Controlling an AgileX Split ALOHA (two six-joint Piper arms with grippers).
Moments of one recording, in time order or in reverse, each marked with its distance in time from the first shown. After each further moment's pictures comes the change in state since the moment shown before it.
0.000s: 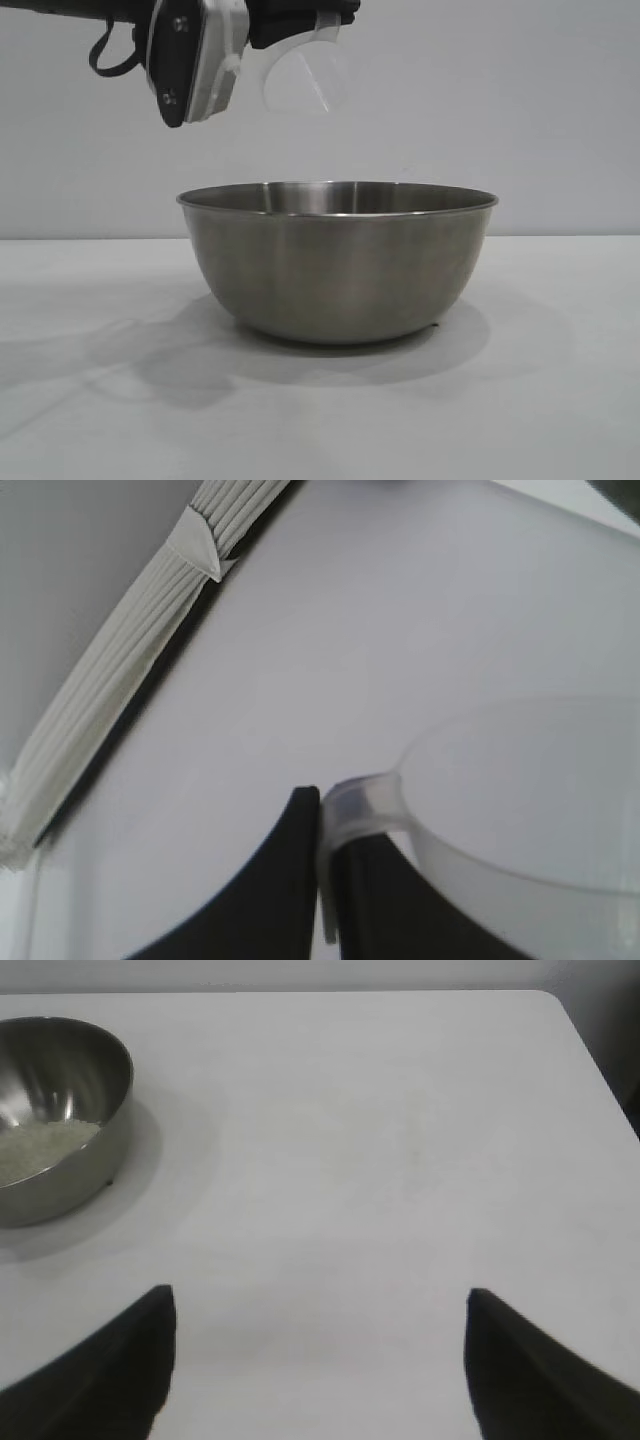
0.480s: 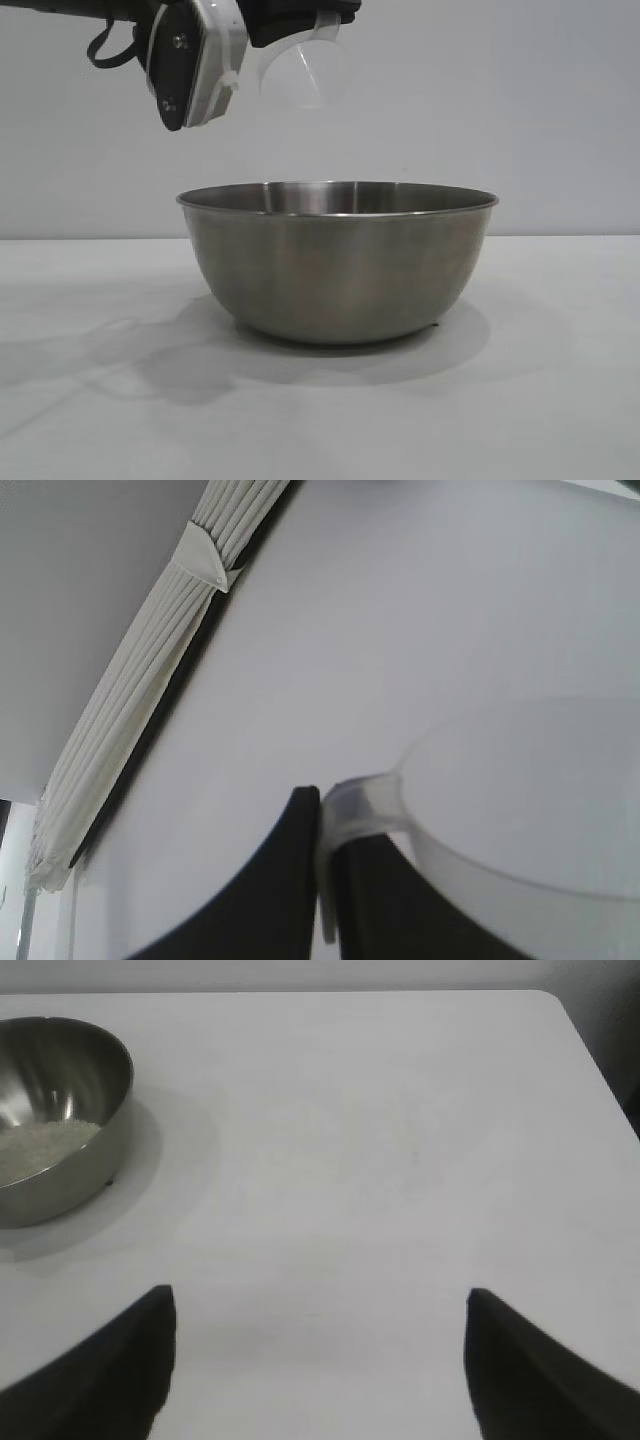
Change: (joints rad) left arm -0.002 0.000 0.000 -0.114 0.000 -0.107; right arm 0.000 0.000 0.000 0.000 0.000 0.000
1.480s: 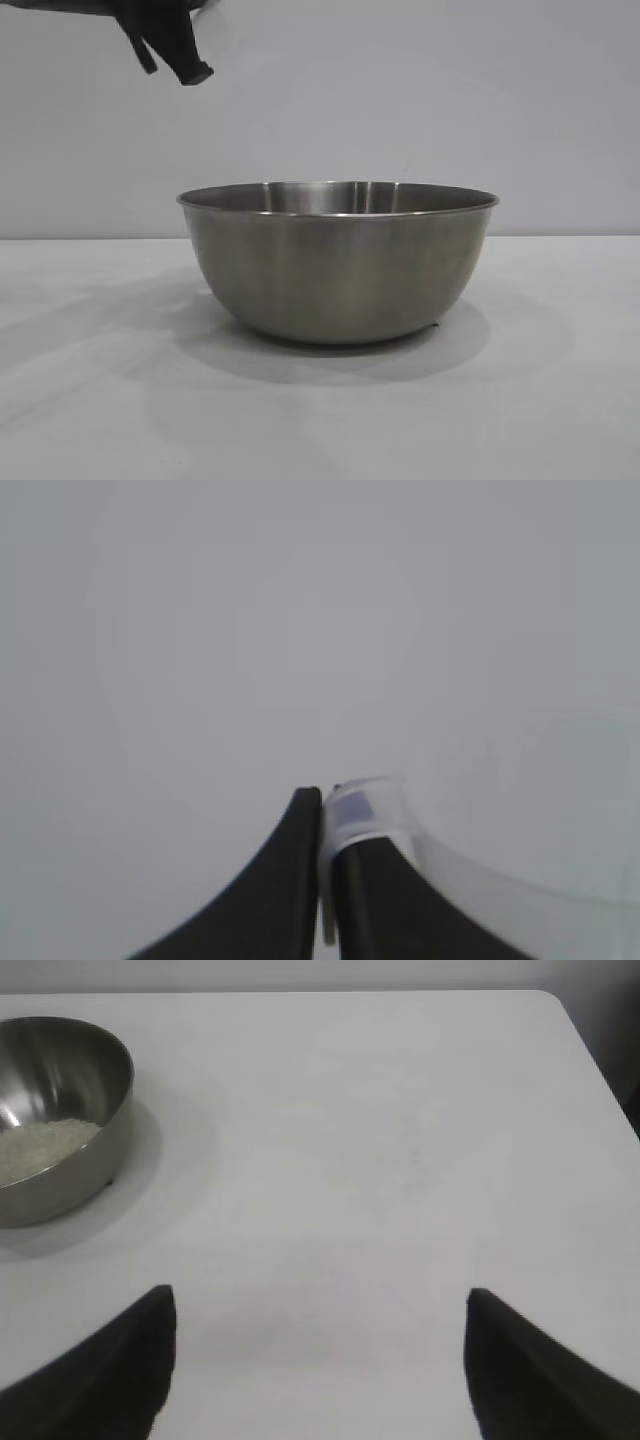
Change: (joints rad) left arm 0.000 0.000 0.050 -1.013 0.000 -1.382; right arm 0.000 0.000 0.000 0.000 0.000 0.000
